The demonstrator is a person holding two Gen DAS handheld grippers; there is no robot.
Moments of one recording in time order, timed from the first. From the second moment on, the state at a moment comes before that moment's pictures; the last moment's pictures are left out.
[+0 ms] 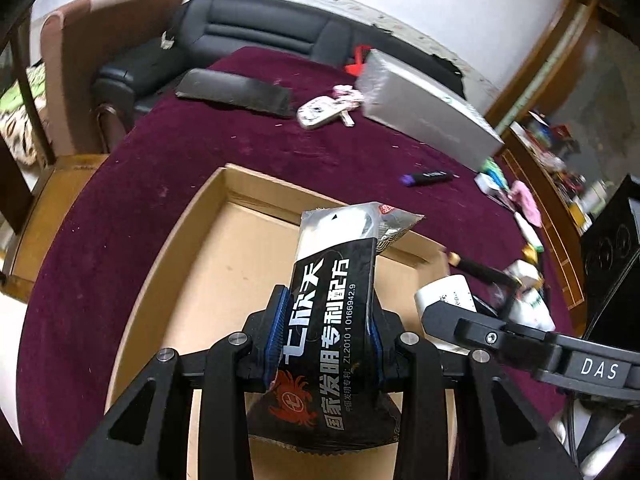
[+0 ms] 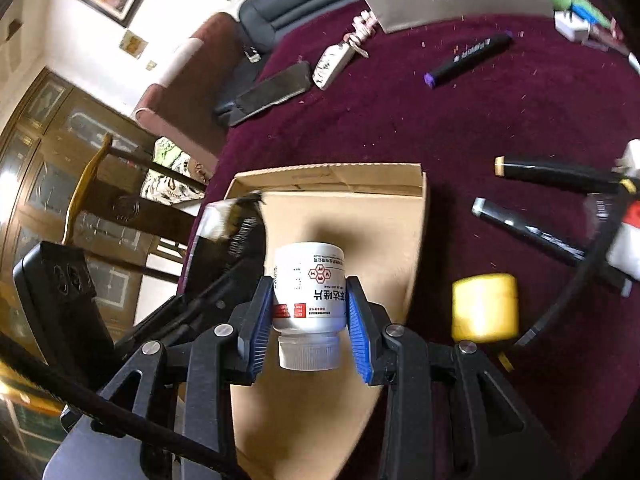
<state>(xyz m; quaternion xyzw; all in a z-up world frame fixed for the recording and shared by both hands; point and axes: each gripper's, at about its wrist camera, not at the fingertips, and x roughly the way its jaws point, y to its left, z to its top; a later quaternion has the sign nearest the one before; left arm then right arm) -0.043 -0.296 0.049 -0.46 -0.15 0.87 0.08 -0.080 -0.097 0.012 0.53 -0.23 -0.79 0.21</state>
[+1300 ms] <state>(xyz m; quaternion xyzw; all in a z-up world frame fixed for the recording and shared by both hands) 0.023 -0.307 0.074 -0.40 -0.21 0.89 0.07 -0.054 -0.056 0.027 0.48 -0.27 -0.81 0.22</state>
